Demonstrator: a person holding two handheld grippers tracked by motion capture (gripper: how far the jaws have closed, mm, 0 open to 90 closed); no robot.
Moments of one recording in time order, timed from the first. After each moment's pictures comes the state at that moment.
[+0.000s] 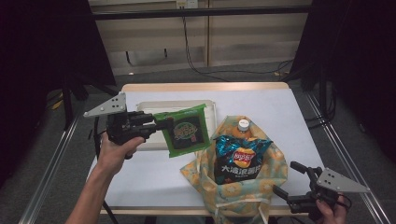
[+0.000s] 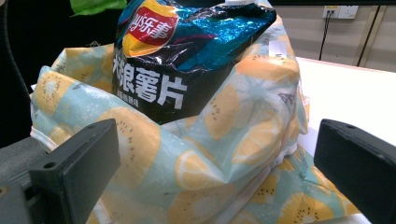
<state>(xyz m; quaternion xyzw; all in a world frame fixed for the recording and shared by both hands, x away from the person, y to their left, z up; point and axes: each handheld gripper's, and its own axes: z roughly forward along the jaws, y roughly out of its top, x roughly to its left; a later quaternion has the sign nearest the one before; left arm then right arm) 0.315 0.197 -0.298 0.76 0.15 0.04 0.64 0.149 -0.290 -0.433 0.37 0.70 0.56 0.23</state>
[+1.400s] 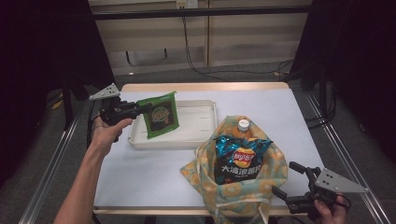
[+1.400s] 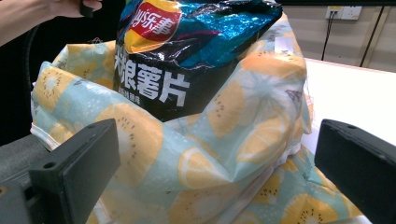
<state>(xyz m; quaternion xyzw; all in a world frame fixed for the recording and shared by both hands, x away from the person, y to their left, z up) 0.405 0.247 -0.351 0.78 0.27 0.11 0.56 0.149 -0.289 -0.436 0.37 0.70 0.57 0.23</state>
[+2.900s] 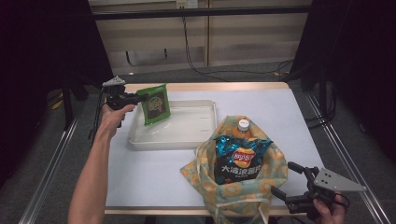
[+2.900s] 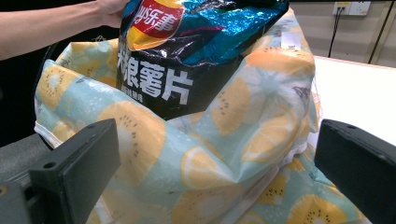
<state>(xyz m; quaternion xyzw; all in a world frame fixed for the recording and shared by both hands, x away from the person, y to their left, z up) 0.502 0.268 -0.406 0.77 0.35 0.13 0.51 0.152 -0.288 -0.437 0.36 0.71 0.57 0.21</state>
